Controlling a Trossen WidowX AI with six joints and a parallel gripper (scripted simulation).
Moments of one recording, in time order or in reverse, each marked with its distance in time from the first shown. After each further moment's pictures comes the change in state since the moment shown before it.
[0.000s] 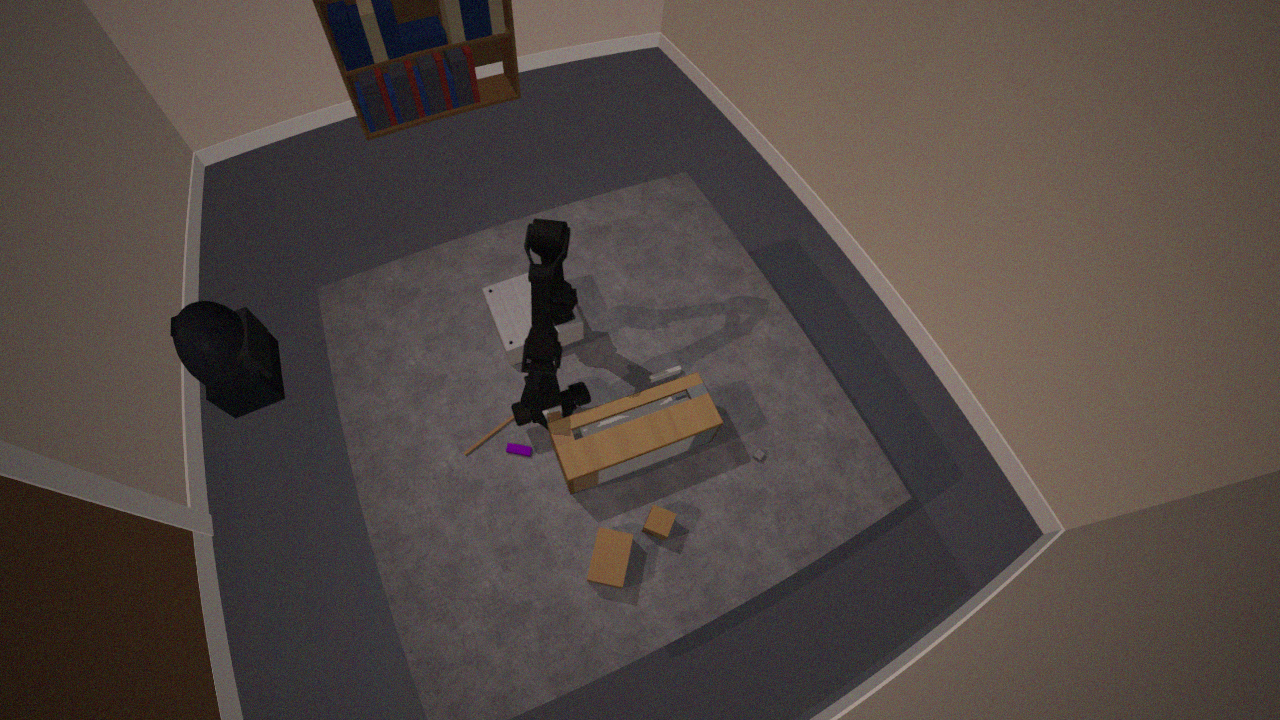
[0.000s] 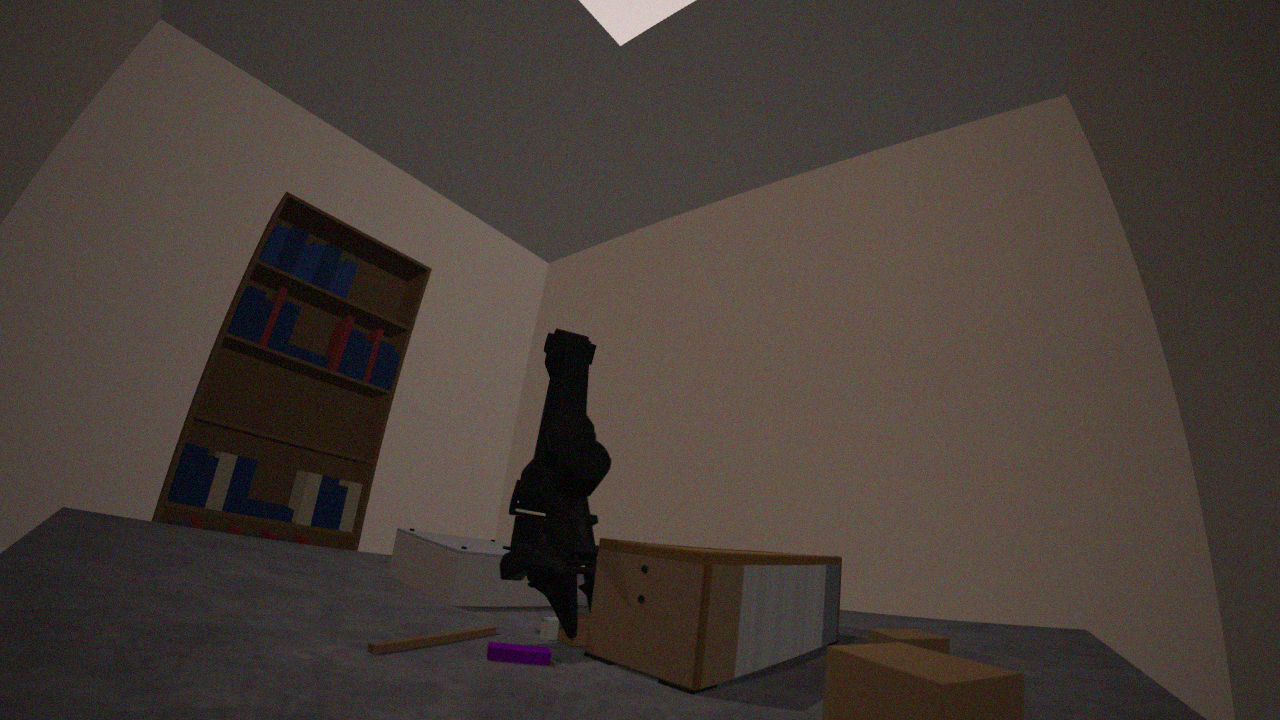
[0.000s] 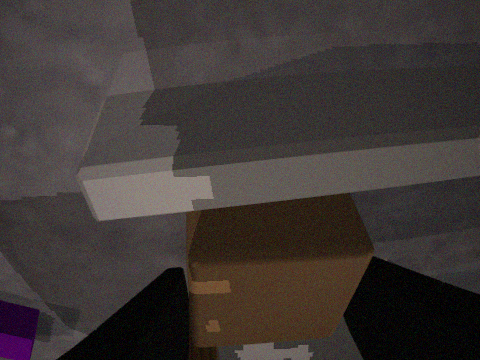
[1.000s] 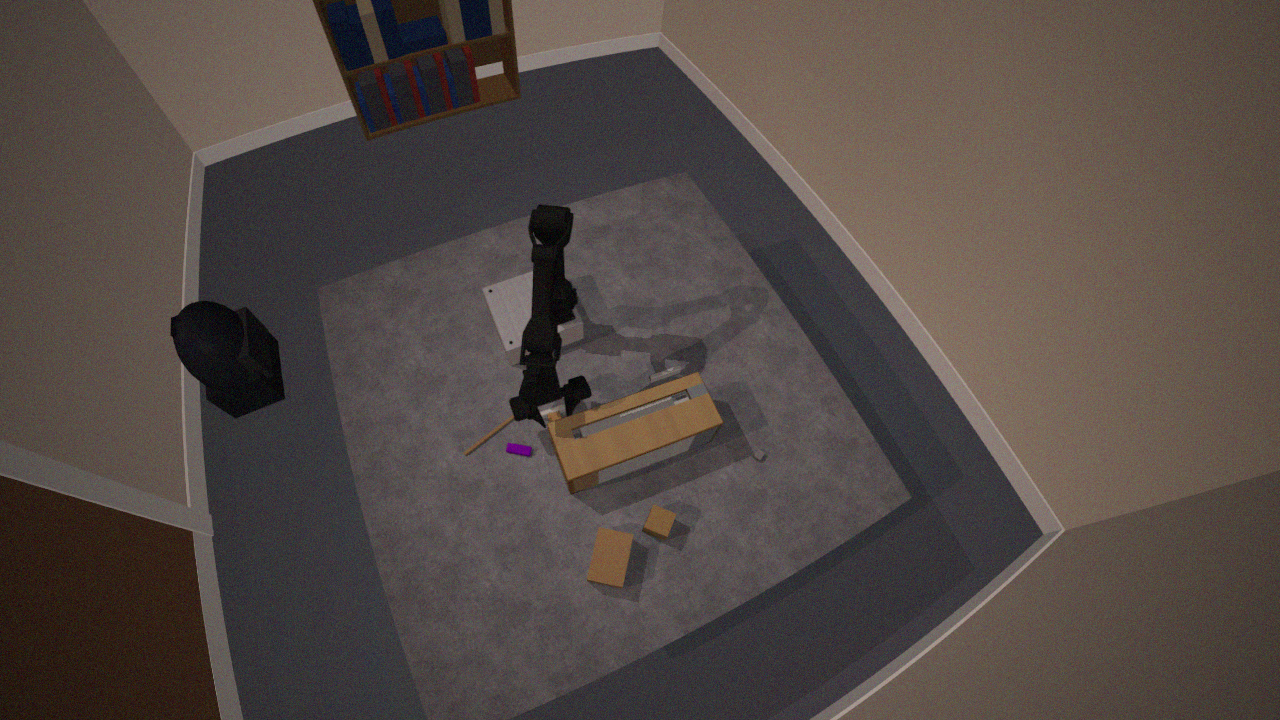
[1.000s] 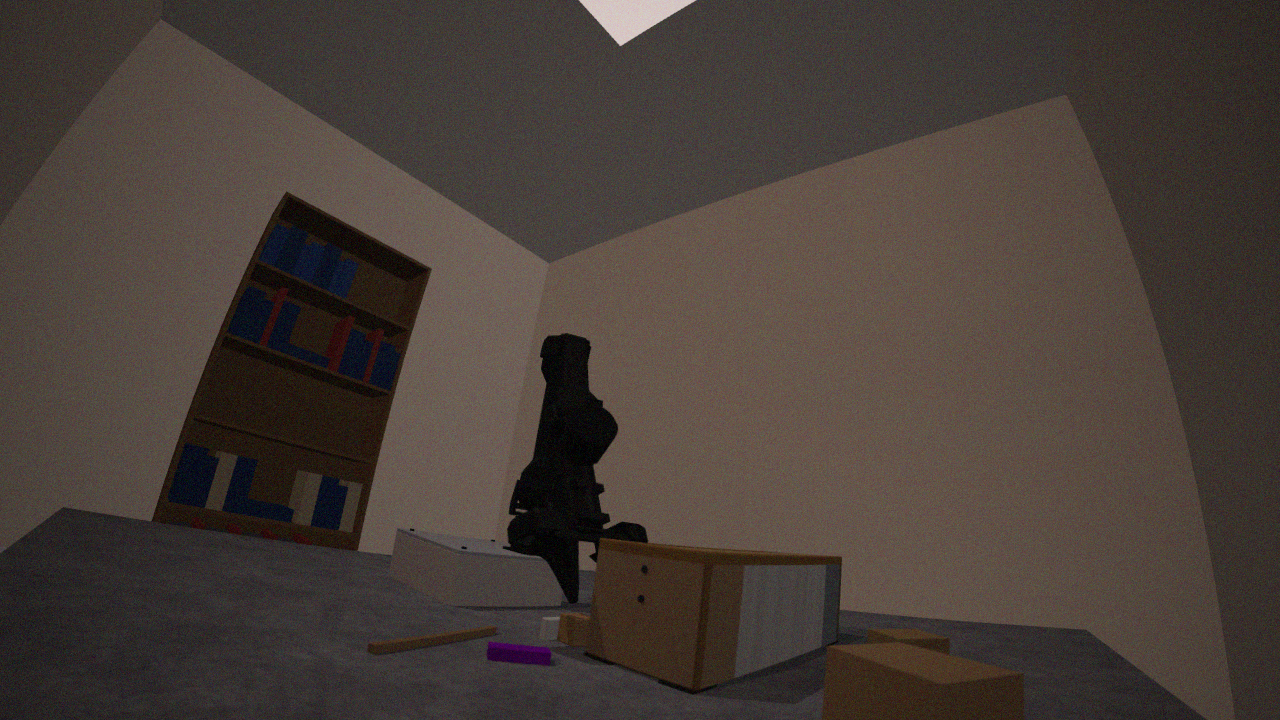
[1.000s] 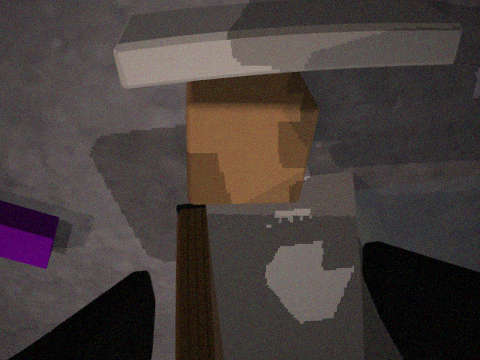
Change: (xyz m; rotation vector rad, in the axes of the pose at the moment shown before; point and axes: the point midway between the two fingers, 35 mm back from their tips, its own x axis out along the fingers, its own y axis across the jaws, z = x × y) arm -0.036 0.000 -0.021 -0.006 0.006 0.001
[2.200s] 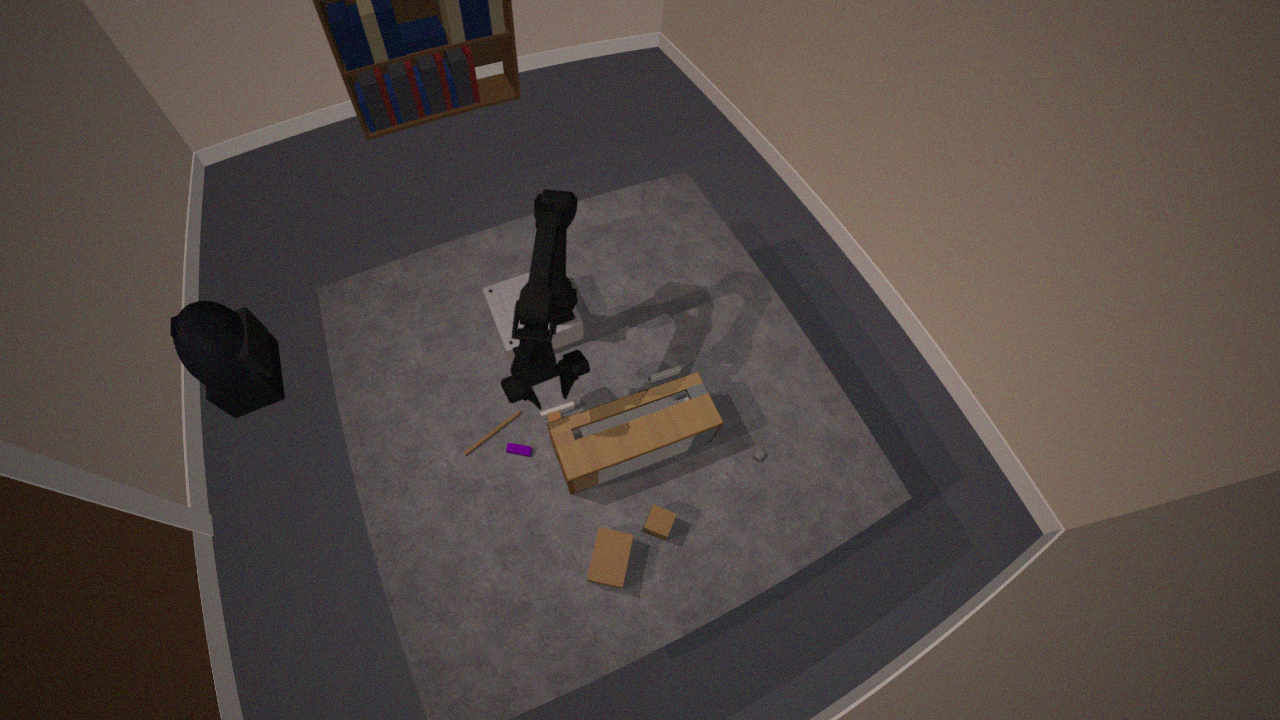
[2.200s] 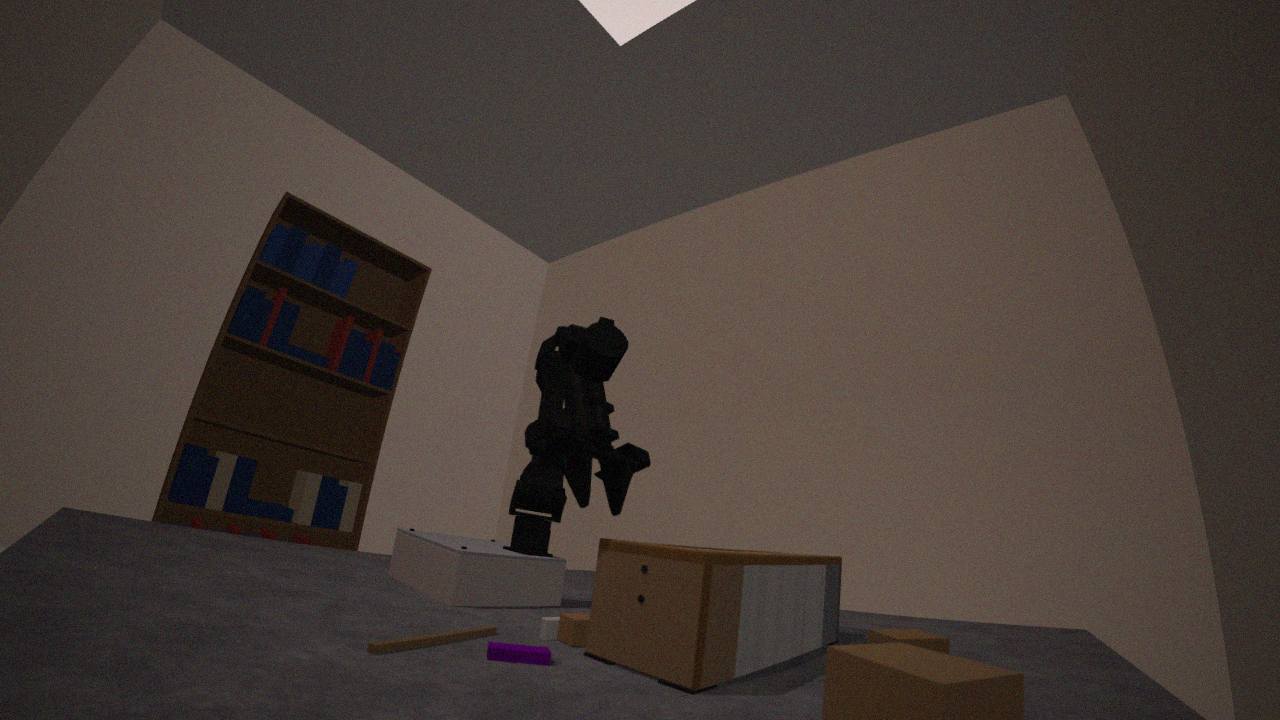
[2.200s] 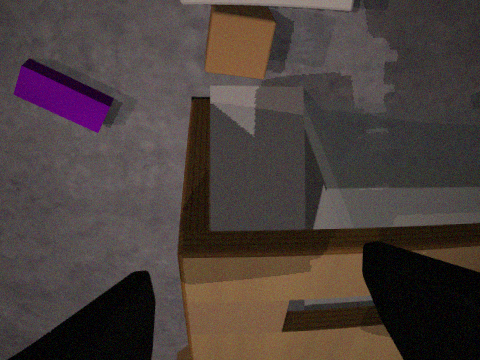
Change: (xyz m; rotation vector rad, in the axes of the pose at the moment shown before) arm -0.101 0.002 -0.041 -0.106 -0.036 -0.001
